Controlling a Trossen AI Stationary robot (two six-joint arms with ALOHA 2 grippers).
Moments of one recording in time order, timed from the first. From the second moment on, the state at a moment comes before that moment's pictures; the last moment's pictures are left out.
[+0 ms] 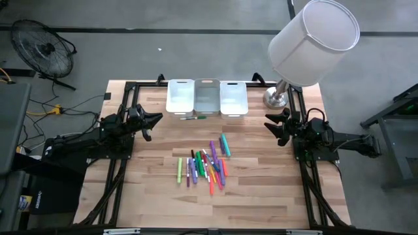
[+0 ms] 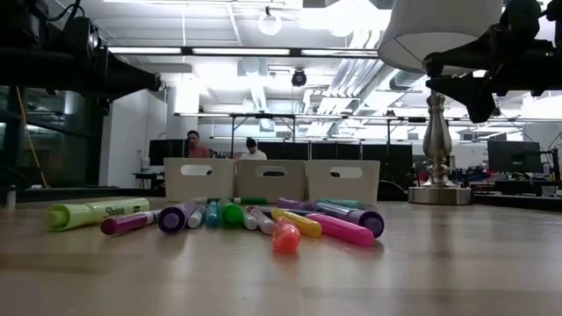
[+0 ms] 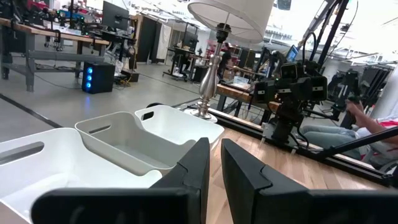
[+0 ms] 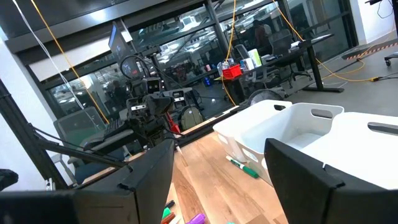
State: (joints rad) left arm 0.23 0.01 0.02 0.10 -0.18 -0.24; right arm -0.12 0.03 0.01 0.15 0.18 0.38
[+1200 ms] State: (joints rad) left arm 0.23 0.01 0.02 0.10 -0.18 -0.24; right arm -0.10 1.02 0.70 -0.53 0.15 0.92
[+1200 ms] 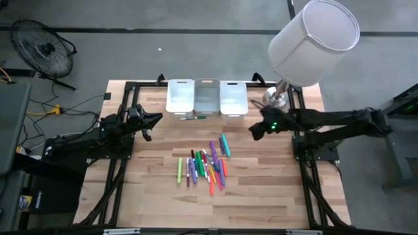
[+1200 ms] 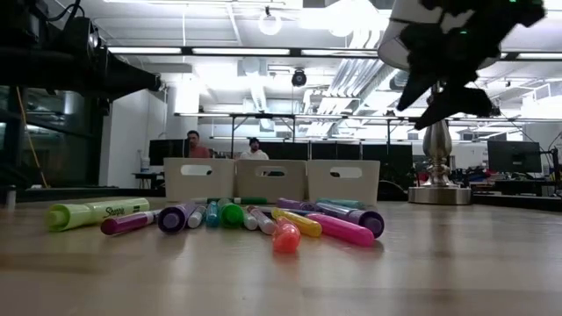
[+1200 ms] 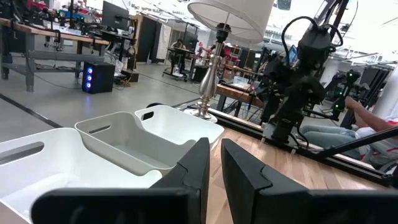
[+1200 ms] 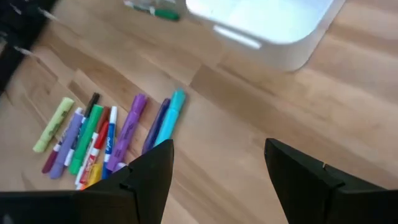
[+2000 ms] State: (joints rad) left arm 0.23 0.01 0.02 0.10 -0.18 -0.24; right arm 0.10 1.41 1.01 -0.80 0.17 1.01
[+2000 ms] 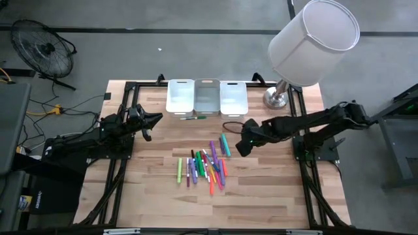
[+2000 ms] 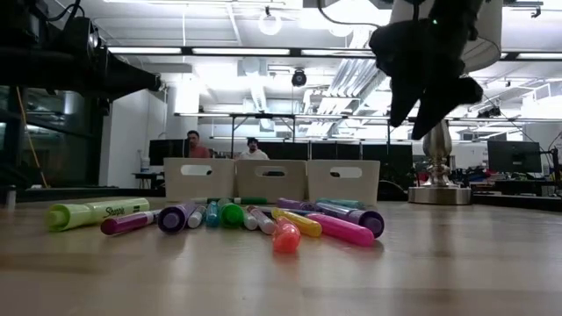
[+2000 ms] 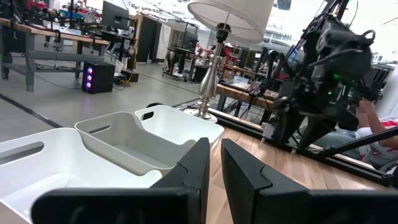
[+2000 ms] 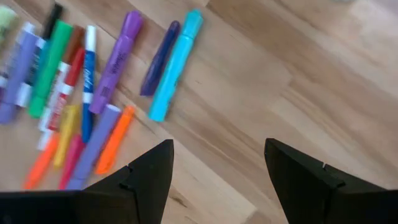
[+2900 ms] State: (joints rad) left arm 0.23 0.01 0.02 0.10 -0.18 -0.24; right arm 0.07 1.92 1.47 -1.09 0.09 1.02
